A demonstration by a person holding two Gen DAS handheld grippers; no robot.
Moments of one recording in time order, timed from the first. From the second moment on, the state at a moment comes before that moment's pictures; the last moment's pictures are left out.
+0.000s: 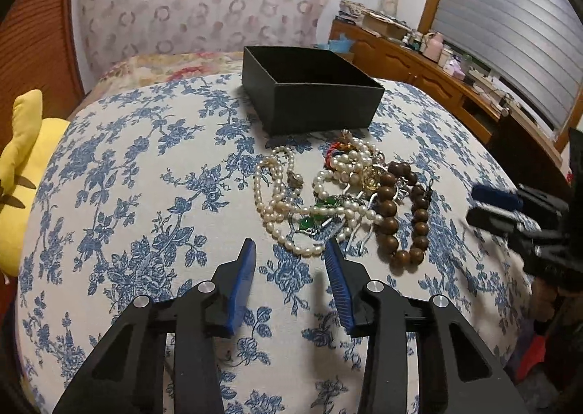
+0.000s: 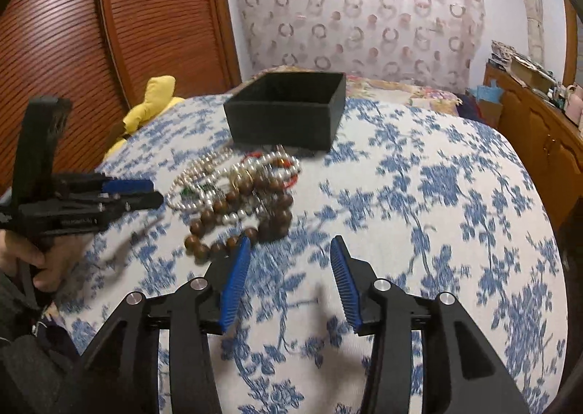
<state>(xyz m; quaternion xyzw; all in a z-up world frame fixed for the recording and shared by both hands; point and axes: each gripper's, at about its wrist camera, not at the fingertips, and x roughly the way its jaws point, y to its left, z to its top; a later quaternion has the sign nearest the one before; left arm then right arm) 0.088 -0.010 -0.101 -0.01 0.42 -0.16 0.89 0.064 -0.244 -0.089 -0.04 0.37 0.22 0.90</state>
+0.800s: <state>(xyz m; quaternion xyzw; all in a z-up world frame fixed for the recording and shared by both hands) 0.114 0.003 -0.105 0.04 0.43 -0.07 0.90 0.058 -0.239 -0.099 -0.06 0.36 0.21 0.91</state>
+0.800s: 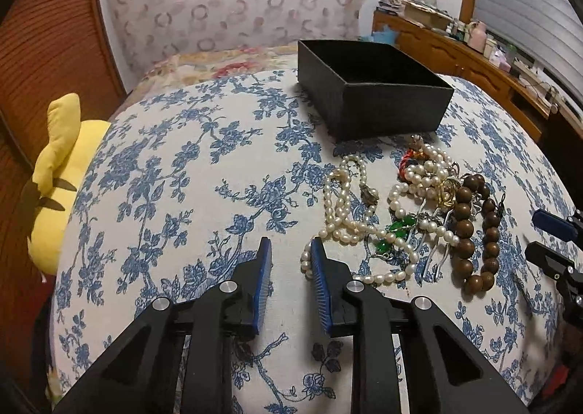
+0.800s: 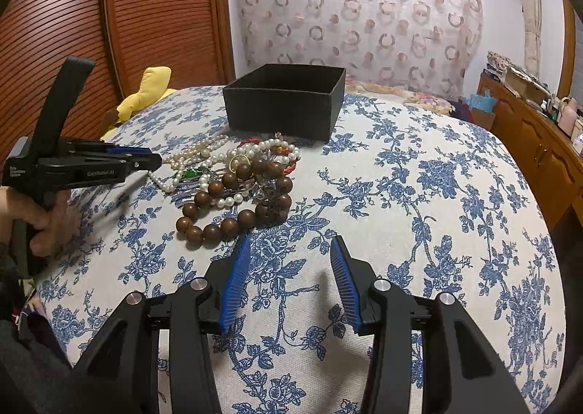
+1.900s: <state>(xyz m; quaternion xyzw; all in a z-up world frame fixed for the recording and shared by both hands) 0.105 0.017 -0.038 0.01 0.35 -0.13 0.93 0.087 -0.217 -0.082 -0.09 0.36 0.23 0.90</state>
